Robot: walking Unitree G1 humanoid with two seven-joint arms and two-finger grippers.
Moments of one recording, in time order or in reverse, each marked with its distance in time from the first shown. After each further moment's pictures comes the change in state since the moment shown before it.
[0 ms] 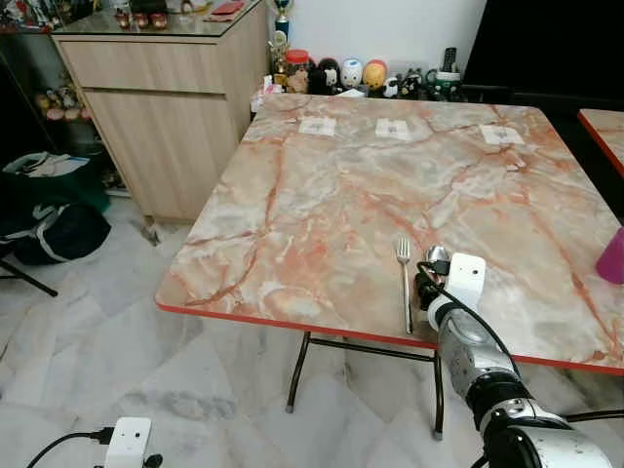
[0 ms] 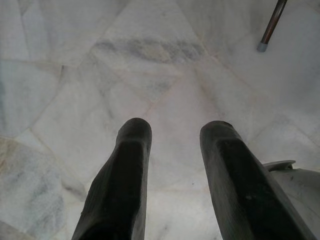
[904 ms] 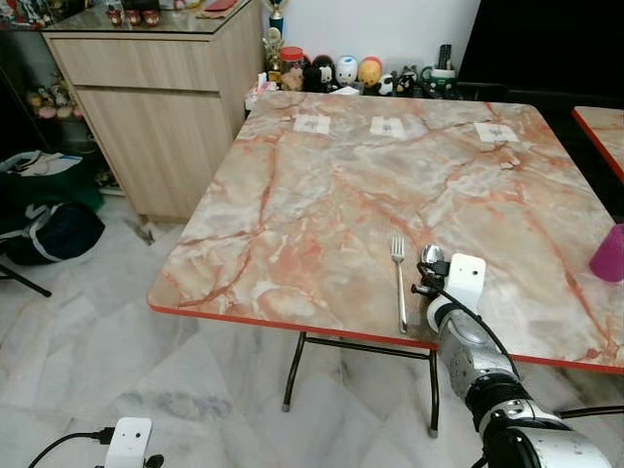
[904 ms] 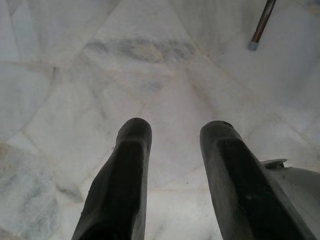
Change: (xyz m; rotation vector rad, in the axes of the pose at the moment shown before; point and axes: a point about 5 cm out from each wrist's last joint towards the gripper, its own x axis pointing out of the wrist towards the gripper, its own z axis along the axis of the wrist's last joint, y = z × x) left arm 0.000 -0.001 0.000 -0.001 0.002 -0.015; right arm -0.001 0.003 -0.003 0.003 -0.008 0.015
